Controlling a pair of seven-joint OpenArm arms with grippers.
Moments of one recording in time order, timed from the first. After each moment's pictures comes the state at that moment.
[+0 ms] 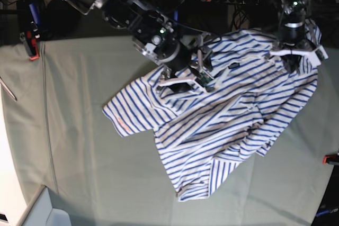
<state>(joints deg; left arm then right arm) 28.5 2.5 -25.6 101.6 -24.6 0.9 15.0 3.1 6.8 -50.8 78.7 -0.5 -0.1 -26.0</state>
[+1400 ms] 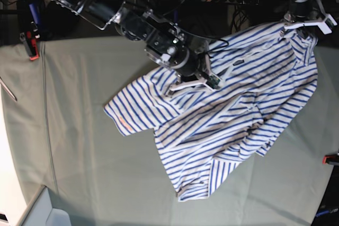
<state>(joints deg) 31.3 7.0 -36.6 97.7 -24.8 0.5 14.9 9.1 1.6 -53.5 62.8 -0.4 1.8 -19.0</state>
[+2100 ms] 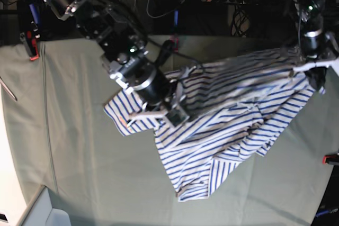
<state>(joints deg) 22.1 5.3 -31.0 111.1 -24.1 0.8 15.5 2.2 10.8 -36.4 100.2 -0.3 2.0 -30.3</state>
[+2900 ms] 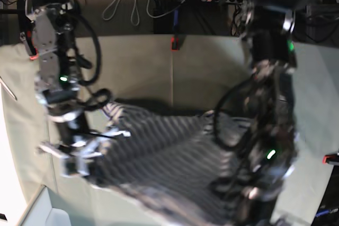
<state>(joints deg) -25.0 -0.5 6.5 99.2 -14.1 0.5 14.8 -0.6 11.8 -6.2 110.6 -0.1 2.0 -26.5</state>
